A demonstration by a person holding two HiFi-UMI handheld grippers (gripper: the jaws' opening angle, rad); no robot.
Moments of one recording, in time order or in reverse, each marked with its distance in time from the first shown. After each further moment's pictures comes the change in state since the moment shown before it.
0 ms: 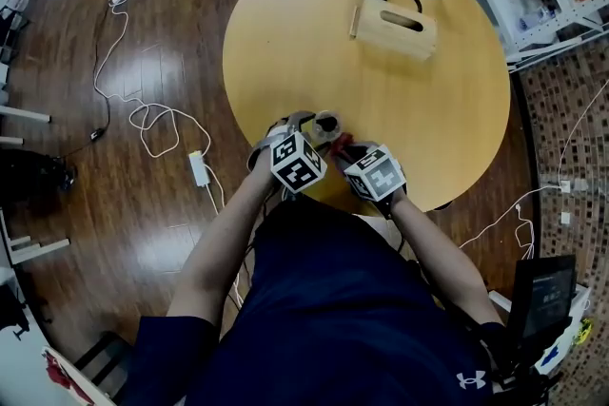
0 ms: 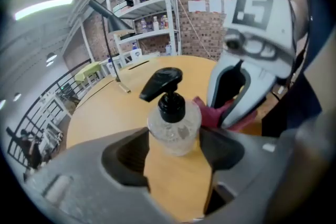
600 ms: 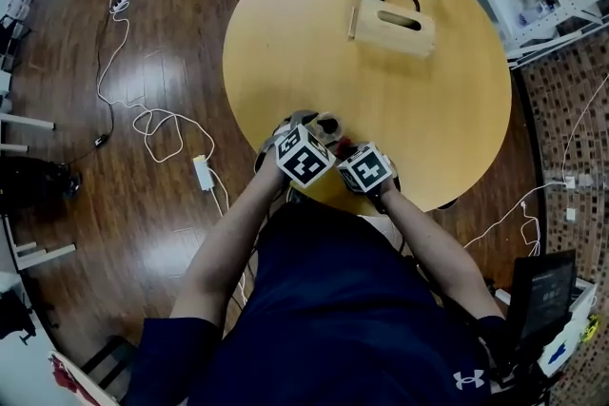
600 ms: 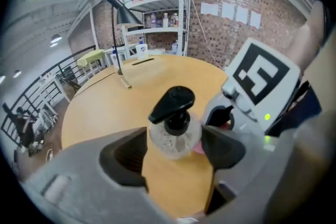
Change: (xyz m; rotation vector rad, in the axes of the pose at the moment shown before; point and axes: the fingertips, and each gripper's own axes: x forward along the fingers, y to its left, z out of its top) left arm -0.006 0.002 0.019 -0.156 0.026 -0.029; right arm 0.035 -0.013 -0.025 0.018 0.113 -0.038
